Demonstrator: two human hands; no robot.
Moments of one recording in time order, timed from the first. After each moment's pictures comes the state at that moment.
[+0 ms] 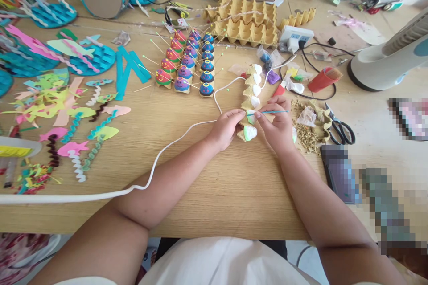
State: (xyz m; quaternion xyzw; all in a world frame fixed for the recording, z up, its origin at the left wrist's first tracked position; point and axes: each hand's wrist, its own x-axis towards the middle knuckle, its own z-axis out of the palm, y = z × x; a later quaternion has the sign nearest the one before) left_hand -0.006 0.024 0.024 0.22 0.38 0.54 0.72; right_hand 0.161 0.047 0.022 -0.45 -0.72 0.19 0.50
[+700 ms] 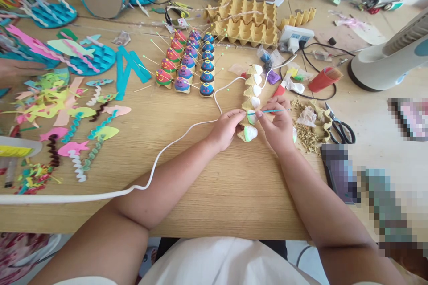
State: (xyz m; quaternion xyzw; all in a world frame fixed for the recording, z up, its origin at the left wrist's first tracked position) left_hand -0.007 0.023 0.021 0.25 0.37 0.53 0.72; right_hand 0.159 0.047 0.023 -0.46 -0.70 0.22 0.50
